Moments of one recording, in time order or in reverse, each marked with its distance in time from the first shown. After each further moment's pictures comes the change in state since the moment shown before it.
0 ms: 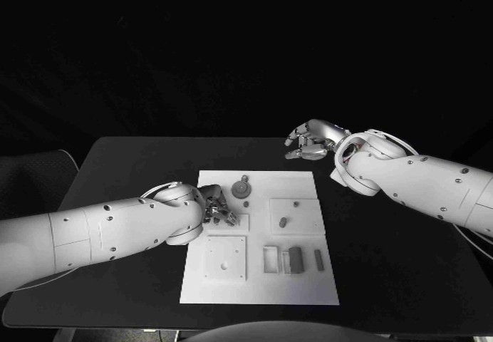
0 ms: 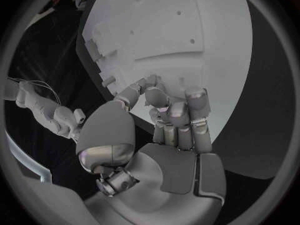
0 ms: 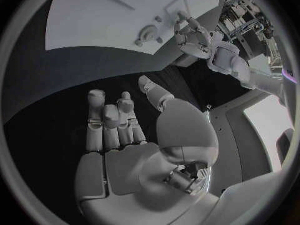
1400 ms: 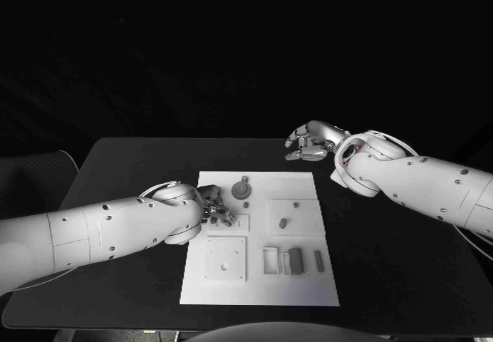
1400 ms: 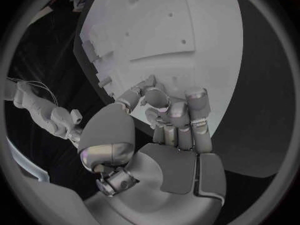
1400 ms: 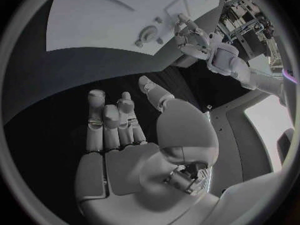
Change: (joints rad) left arm 0.003 -0.002 0.003 -0.008 -0.004 0.026 -0.024; left_hand -0.059 0.060 -0.007 -0.021 0.031 0.000 0.000 0.005 0.002 0.000 0.000 0.012 -0.003 0.004 0.004 0.004 0.000 0.007 0.003 0.011 0.008 0.000; right arm -0.001 0.000 0.000 -0.001 0.000 0.005 -0.002; right_hand 0.000 0.000 0.000 0.000 0.000 -0.001 0.001 0.000 -0.001 0.001 -0.003 0.004 -0.003 0.000 0.000 0.000 0.000 0.000 0.000 -0.004 0.000 0.000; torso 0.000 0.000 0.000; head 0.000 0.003
